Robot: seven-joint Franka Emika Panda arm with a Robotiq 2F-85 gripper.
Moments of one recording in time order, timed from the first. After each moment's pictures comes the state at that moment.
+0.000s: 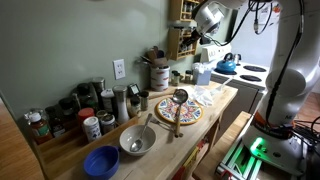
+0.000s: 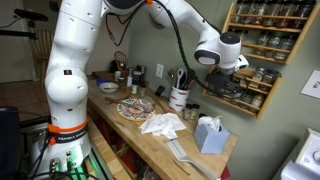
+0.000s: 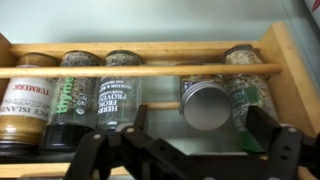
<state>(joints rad) -0.15 0.23 -0.32 -1.87 0.98 2.58 -1.28</state>
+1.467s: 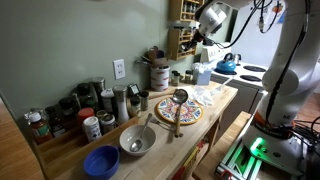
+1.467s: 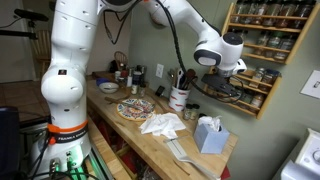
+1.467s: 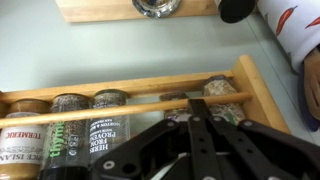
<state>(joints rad) -0.27 0.18 -0.22 -1.93 0.88 2.49 -1.18</state>
